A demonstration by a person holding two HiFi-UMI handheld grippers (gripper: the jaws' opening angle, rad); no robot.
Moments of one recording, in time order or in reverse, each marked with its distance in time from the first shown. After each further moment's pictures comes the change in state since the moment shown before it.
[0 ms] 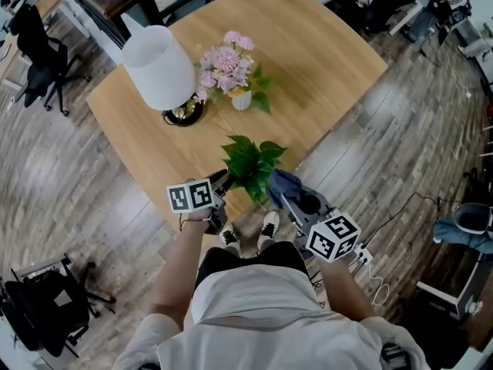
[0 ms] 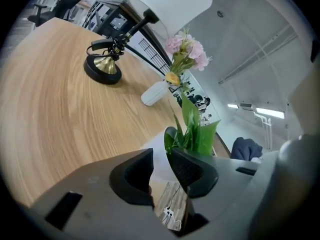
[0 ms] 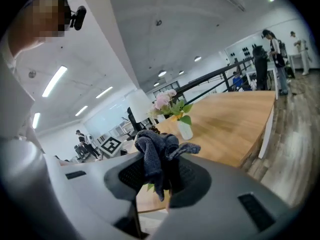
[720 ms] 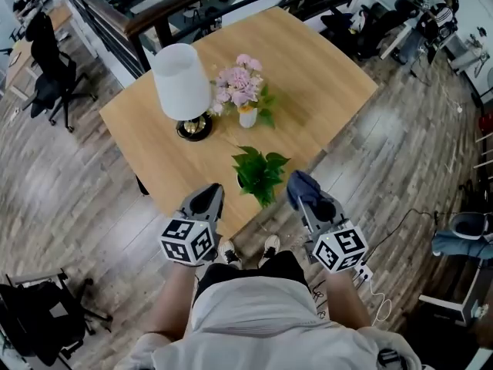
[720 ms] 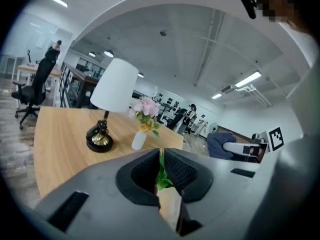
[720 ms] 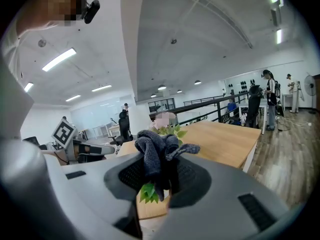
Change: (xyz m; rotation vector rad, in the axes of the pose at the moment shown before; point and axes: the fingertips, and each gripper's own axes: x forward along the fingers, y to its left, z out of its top) left arm -0.134 -0.087 0.041 0.502 -0.316 0.062; right arm -0.043 0.025 0.044 -0.206 -0.162 -0.192
